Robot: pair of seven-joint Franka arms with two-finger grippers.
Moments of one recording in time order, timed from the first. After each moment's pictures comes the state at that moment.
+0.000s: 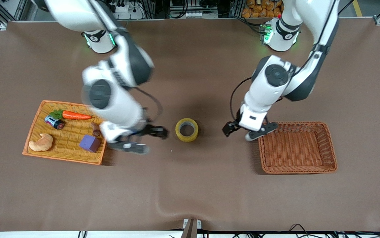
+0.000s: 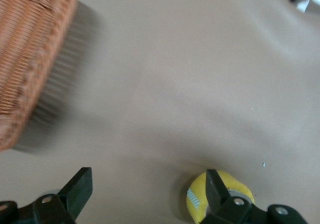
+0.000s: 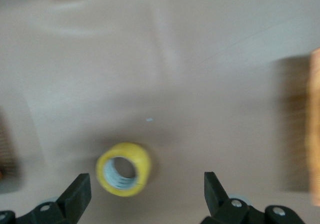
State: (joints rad) left arm -0.32 0.43 -0.23 -1.78 0.04 2.43 -0.97; right arm 0.46 0.56 -0.08 -1.16 0.19 1.79 0.55
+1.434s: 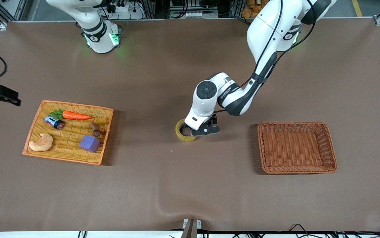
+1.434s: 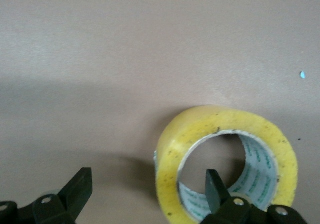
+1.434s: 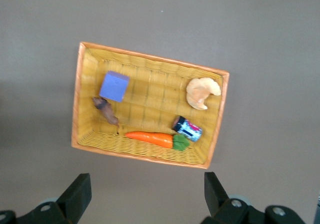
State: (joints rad) left arm -0.56 0.79 -0.23 -1.52 0.23 2.39 -1.03; right arm 0.01 0.17 -0.12 -1.39 -0.04 1.50 -0.19
